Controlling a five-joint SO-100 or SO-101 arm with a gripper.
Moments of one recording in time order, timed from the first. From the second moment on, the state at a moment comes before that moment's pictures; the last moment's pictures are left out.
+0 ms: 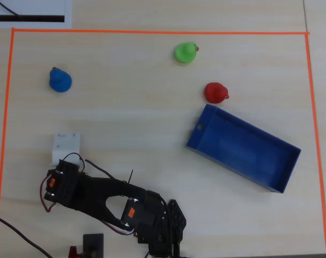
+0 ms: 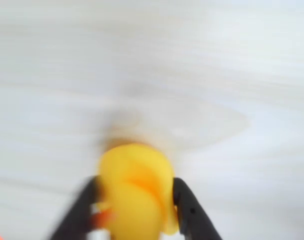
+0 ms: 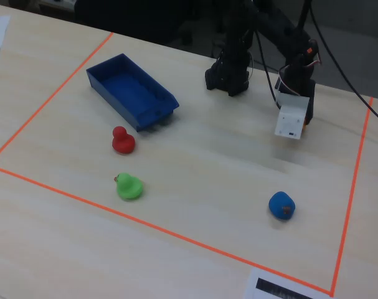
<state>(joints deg) -64.7 93.4 118.1 57.2 -21.6</state>
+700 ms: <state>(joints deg) -7.6 105.5 77.2 88.8 -64.0</state>
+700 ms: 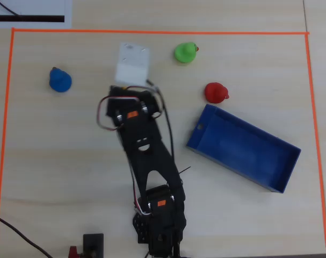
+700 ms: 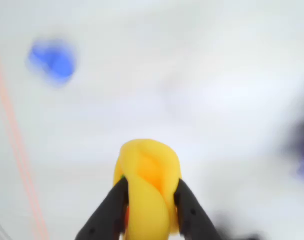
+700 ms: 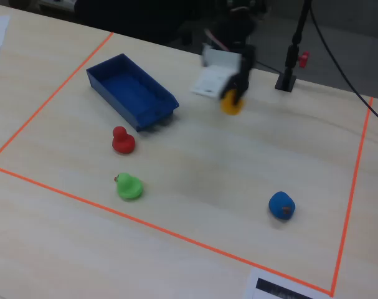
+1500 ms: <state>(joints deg) 52.6 96.2 73.4 78.4 -102.2</state>
